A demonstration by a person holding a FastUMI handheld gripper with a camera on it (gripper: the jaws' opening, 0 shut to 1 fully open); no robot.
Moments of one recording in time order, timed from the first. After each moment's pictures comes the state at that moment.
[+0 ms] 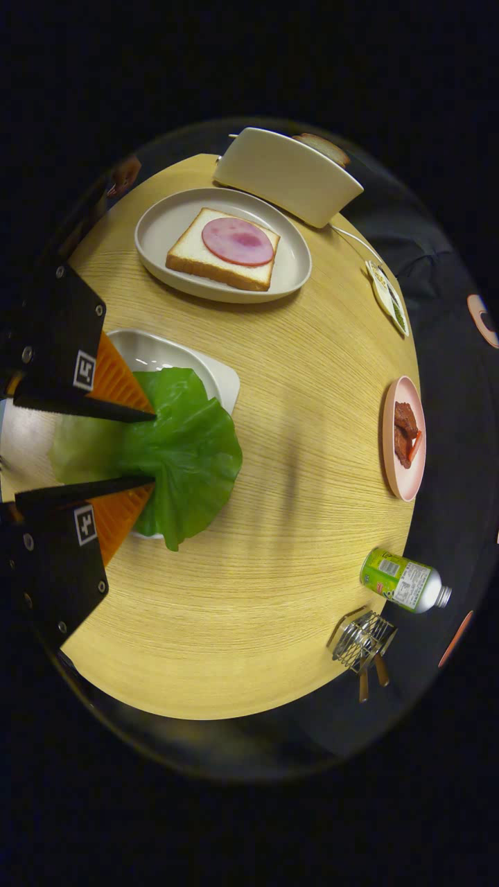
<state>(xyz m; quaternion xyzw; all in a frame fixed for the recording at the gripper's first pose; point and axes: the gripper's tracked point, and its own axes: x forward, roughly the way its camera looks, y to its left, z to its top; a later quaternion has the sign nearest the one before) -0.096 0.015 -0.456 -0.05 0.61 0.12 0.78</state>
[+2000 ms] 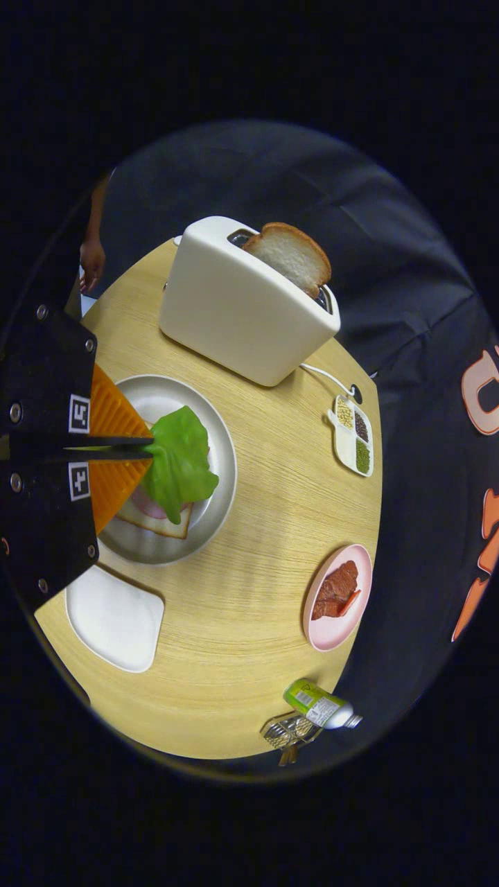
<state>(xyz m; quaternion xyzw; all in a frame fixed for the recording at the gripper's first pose) -0.089 0.228 -0.354 0.02 0.57 0.25 0.78</state>
